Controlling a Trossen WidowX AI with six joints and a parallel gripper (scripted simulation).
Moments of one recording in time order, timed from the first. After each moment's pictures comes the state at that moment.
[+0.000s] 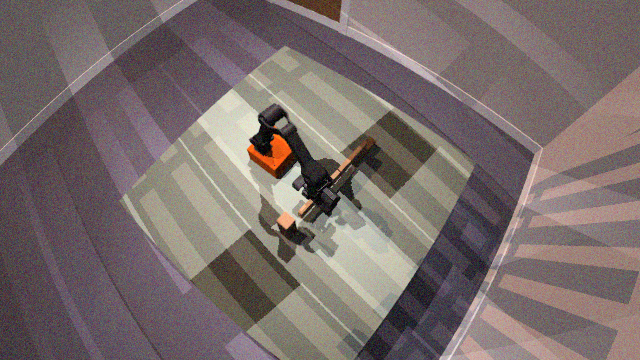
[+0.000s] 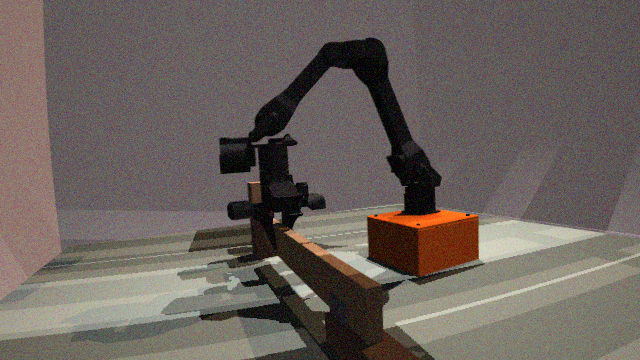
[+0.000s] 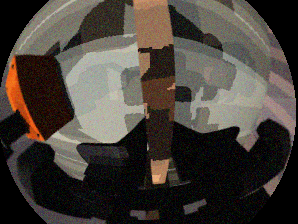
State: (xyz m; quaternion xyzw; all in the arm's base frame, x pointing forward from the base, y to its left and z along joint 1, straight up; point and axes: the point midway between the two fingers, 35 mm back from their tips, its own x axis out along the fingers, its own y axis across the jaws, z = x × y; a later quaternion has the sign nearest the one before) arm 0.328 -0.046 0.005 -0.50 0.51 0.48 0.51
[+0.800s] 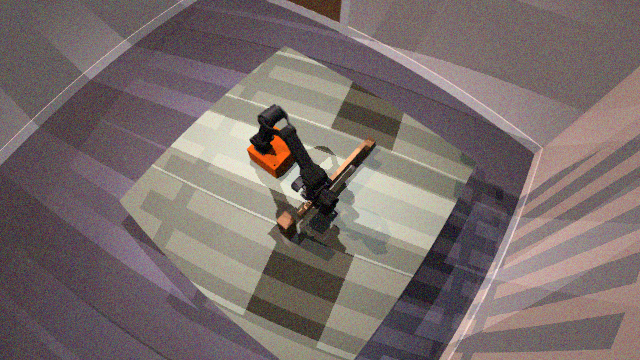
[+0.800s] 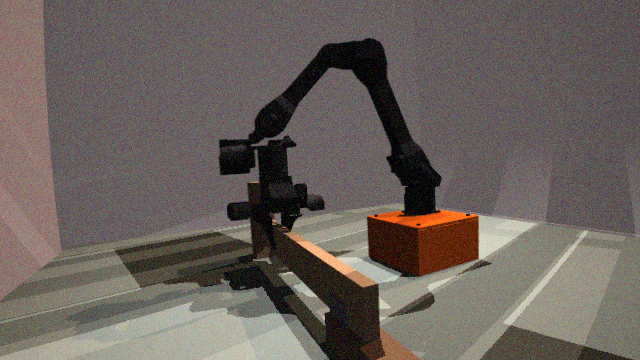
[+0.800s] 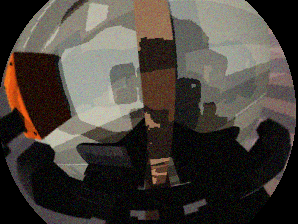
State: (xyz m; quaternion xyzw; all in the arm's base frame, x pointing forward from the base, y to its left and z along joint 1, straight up) arm 0.328 -0.052 0.002 -0.50 0.50 0.48 0.52
